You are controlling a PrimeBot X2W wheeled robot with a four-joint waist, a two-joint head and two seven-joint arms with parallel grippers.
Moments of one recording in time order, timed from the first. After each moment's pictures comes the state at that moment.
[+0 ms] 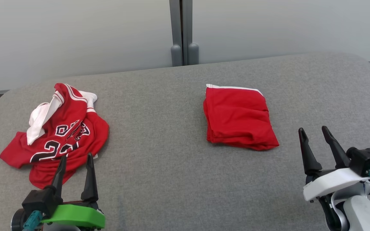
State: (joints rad) left arm -0.02 0.06 0.02 0.22 -0.25 -0.13 -0.26; right arm -0.13 -0.22 0.09 0.28 0.37 0.13 -0.26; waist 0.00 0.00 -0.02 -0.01
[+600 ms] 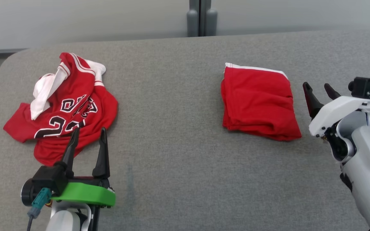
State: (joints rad) left arm -0.12 0.06 -0.06 0.19 -0.25 -0.13 -0.26; right arm -0.61 -0.29 0.17 0.74 0.56 0.13 -0.03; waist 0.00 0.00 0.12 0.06
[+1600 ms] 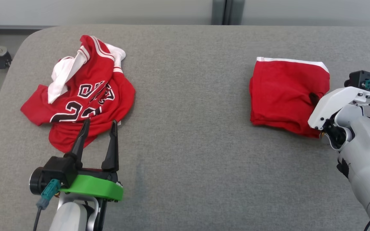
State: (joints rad) left arm -0.17 0.08 -0.13 0.20 -0.26 -0.13 -0.26; right arm -0.82 -0.27 0.23 1.13 0.68 0.13 0.10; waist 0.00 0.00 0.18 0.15
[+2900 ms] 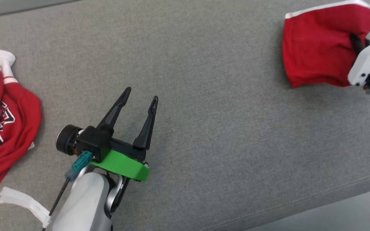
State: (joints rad) left arm -0.35 0.15 -0.38 0.20 -0.28 -0.13 -0.26; right arm -0.99 -0.48 0.50 1.02 0.76 0.13 0.01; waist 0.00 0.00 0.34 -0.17
